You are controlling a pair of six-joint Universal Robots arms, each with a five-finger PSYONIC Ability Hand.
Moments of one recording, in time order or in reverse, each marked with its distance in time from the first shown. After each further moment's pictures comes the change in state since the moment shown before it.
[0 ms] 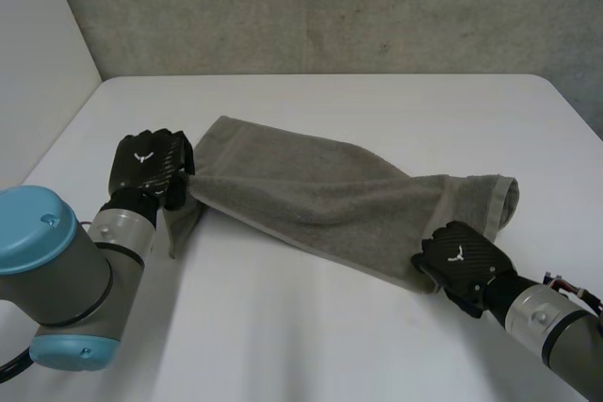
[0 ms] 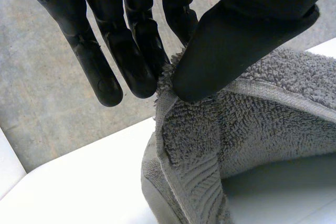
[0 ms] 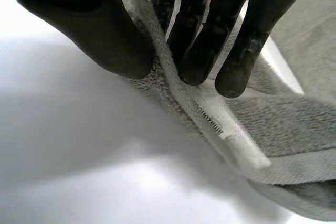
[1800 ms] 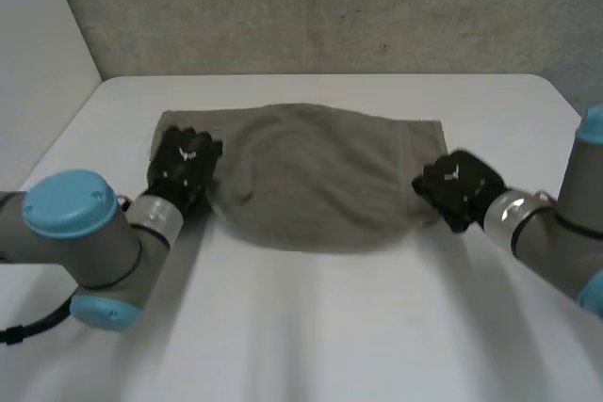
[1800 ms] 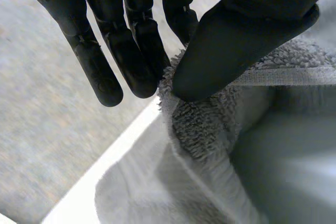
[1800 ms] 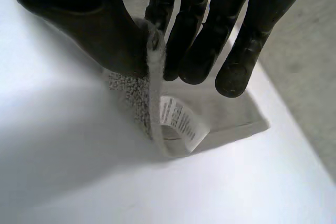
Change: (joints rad) left arm 0.004 -0.239 0.199 0.008 0.142 0.410; right arm 0.165 0.165 -0.554 0.342 0.289 0.182; left_hand 0.000 0.000 0.000 0.000 0.000; right_hand 0.001 0.000 0.005 0.004 0.009
